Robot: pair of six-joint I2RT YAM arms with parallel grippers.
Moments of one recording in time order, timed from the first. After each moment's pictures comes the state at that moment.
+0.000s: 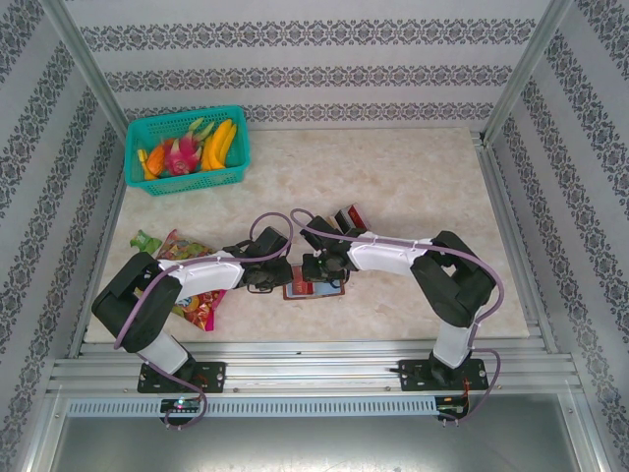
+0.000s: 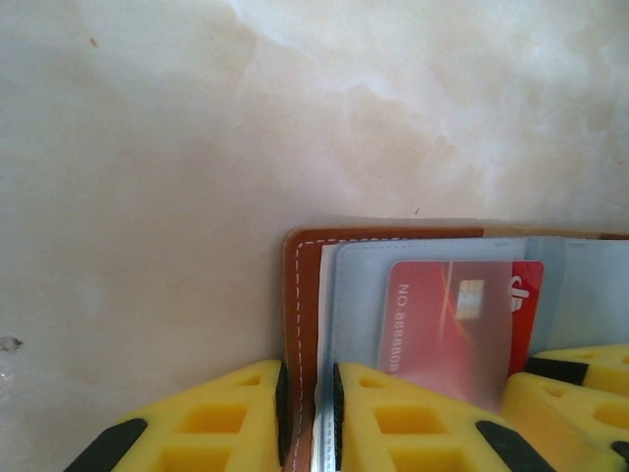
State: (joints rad) left arm -0.66 1.60 0.77 -0.27 0.06 -0.92; right arm 0.80 1.82 1.07 -0.44 -0.18 0.75
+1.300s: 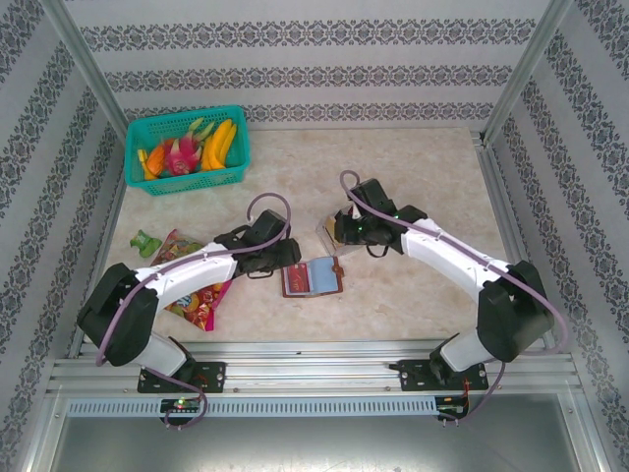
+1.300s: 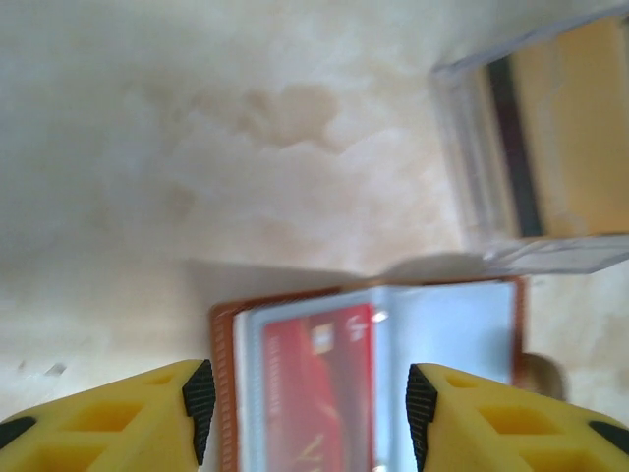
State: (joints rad) left arm -0.65 1.50 0.92 -0.40 -0.04 -0.88; right arm 0.54 1.49 1.09 -0.56 -0.07 0.49
